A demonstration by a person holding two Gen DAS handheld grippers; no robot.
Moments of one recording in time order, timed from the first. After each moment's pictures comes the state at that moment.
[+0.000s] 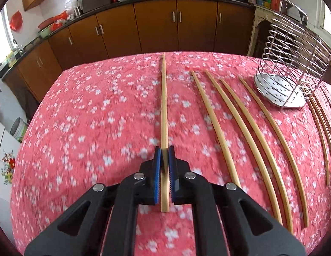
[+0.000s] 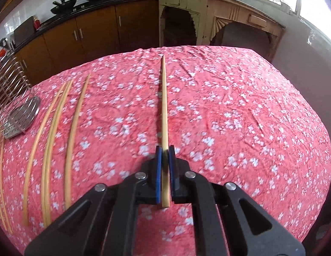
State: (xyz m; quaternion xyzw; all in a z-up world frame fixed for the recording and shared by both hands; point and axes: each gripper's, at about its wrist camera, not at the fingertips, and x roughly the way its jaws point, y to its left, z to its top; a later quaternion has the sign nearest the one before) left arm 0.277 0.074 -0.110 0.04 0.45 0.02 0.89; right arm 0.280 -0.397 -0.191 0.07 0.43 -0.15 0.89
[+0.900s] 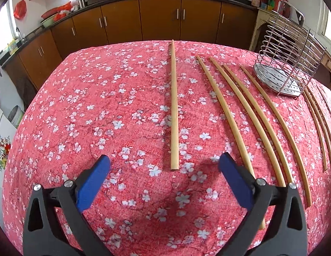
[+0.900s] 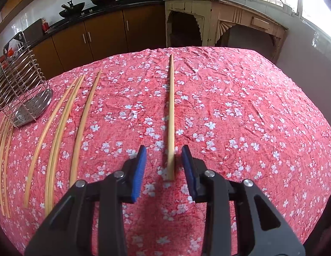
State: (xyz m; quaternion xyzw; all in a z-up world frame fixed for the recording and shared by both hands) left arm 0.237 0.091 -0.119 0.00 0.46 0.02 0.89; right arm 0.243 -0.384 -0.197 0.08 0.41 -0.13 0.90
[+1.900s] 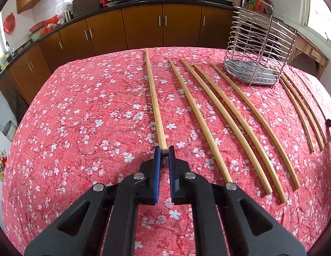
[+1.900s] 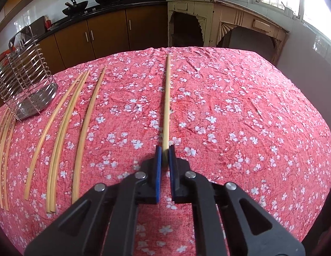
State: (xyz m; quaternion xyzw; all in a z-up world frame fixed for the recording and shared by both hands) left arm 0.202 0.060 -0.110 0.02 0.43 -0.03 0.90; right arm 0.231 -0.378 -0.195 0.07 0.41 -0.11 0.90
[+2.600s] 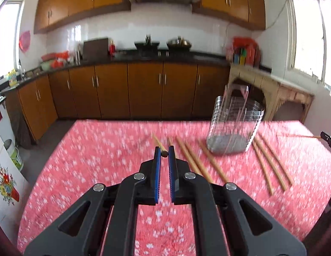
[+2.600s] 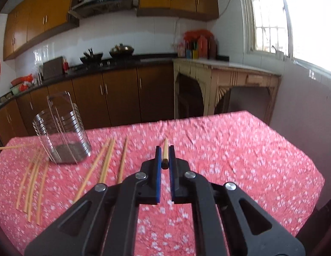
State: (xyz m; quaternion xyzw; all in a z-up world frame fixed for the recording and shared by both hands) left arm 0.151 0.079 0.015 -0.01 0.25 -0.03 0.97; right arm 0.172 -0.363 -0.071 0.04 0.20 -0.10 0.97
